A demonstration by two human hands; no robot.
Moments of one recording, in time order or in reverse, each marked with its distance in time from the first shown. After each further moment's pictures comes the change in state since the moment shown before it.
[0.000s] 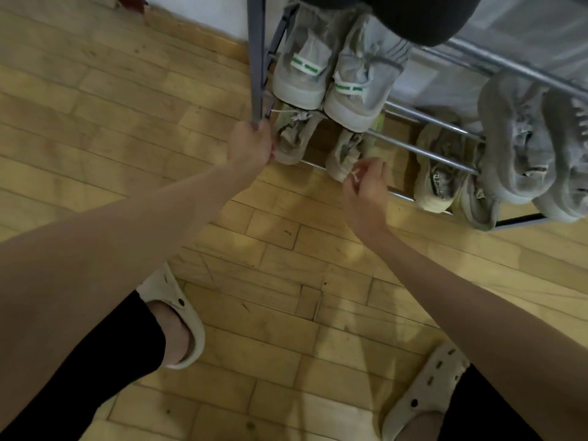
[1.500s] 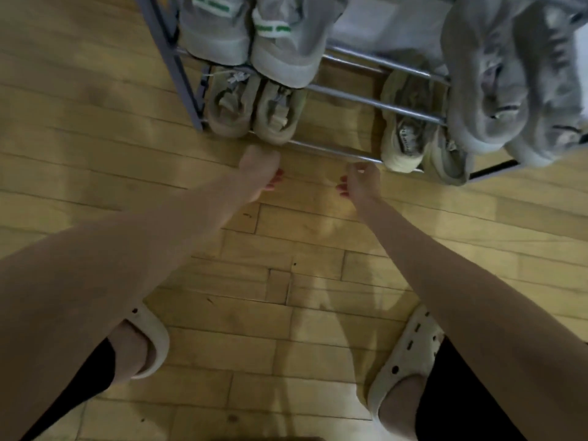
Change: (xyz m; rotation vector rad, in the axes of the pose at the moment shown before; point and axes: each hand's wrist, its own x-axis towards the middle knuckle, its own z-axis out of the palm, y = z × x) left_hand -0.018 -0.050 0.111 0.092 -0.312 -0.319; right_hand 0.023 0.104 -0.012 0.405 -0.045 0.752
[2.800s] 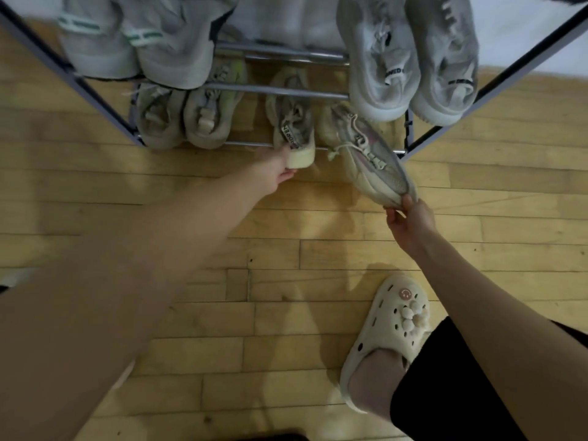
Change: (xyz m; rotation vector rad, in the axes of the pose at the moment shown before) left_hand -0.027 0.026 0.129 -0.230 -0.117 -0.058; right_hand -0.010 0.088 -0.180 0.789 0.153 0.224
